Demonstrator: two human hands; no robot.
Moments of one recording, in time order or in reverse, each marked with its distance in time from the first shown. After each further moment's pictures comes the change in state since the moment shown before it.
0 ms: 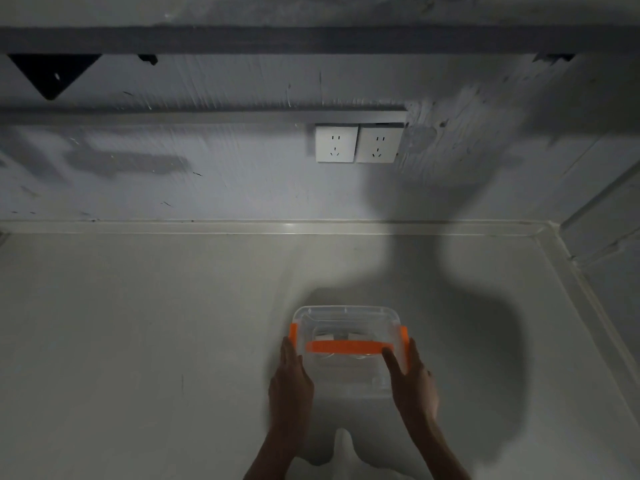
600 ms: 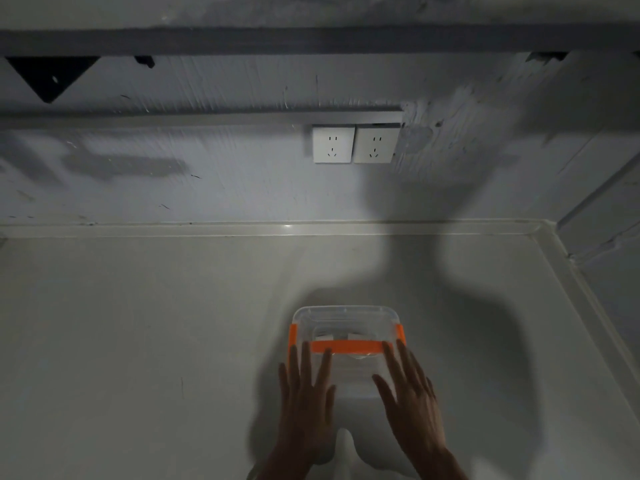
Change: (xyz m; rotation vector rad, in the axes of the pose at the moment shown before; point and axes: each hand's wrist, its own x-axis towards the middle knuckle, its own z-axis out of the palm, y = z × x) left_hand -0.026 -0.031 0.025 0.268 -0.037 0.547; right_hand -0.027 0.018 -0.001 -0.251 0.135 -0.599
